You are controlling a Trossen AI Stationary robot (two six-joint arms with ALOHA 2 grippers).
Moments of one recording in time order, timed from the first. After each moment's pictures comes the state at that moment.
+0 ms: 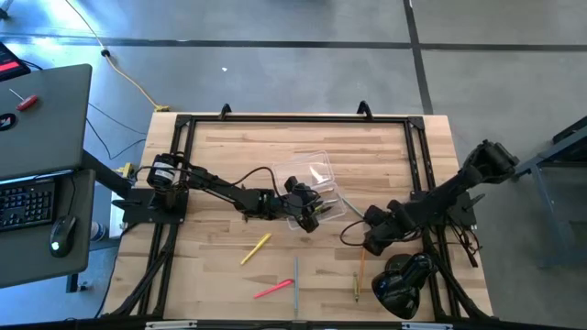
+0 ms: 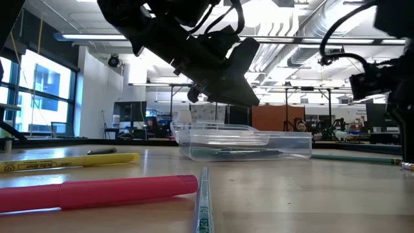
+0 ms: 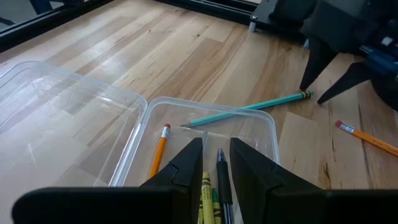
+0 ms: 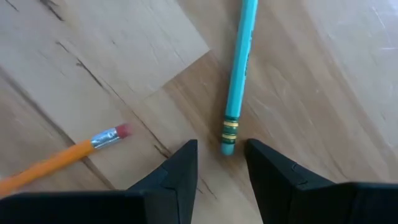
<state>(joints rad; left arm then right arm) -0.15 1.93 1.11 0.34 -0.49 -0.35 0.52 1.40 0.59 -0.66 0.17 1.18</state>
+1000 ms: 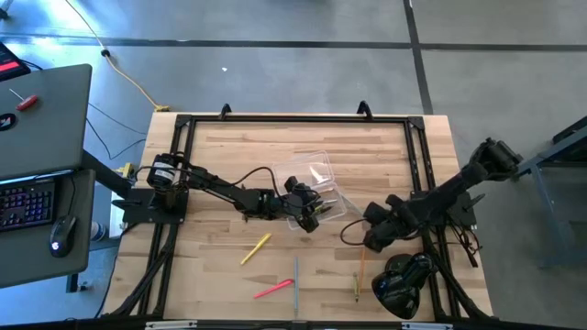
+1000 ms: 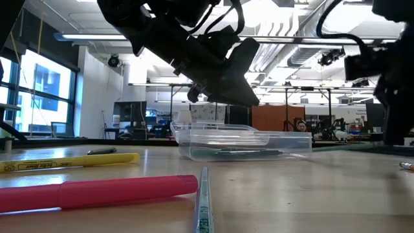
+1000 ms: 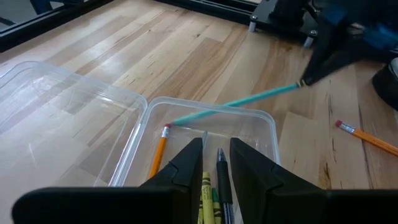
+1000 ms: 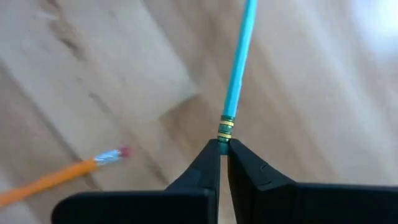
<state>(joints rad) -0.15 1.93 1.11 0.34 -0.49 -0.35 0.52 1.35 0.66 -0.79 0.32 1.09</state>
